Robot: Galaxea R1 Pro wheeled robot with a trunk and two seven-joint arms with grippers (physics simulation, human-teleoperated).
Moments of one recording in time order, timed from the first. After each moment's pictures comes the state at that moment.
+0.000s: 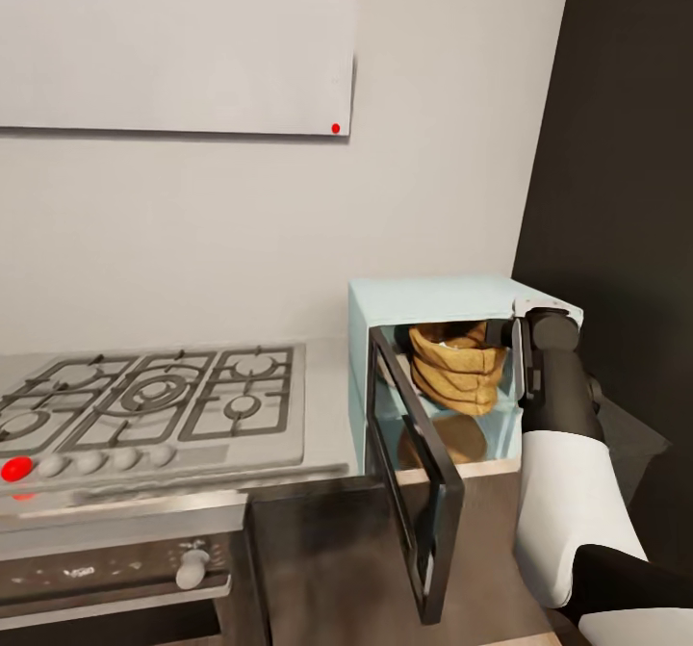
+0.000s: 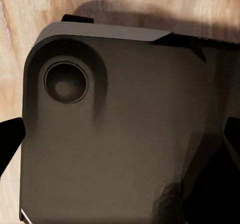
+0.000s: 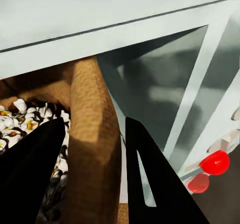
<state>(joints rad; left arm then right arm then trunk) 0.00 -0.05 -0.02 -0.06 0.16 -0.01 0.00 -0.97 0.09 -0.30 -1.26 0.36 1.04 0.02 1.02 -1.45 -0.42</state>
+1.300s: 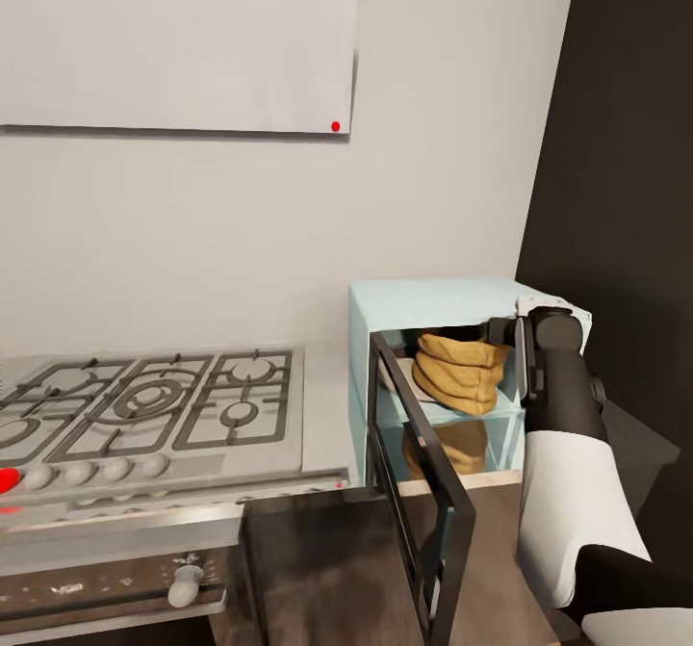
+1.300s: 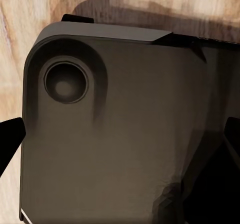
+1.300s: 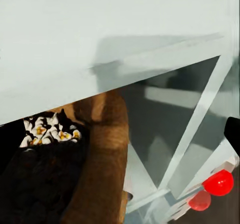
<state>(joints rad) 0.00 -0.05 -0.02 -0.06 0.16 -0.01 0.00 -0.97 0.08 -0.29 -1.27 0.36 1.04 0.02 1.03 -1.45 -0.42</state>
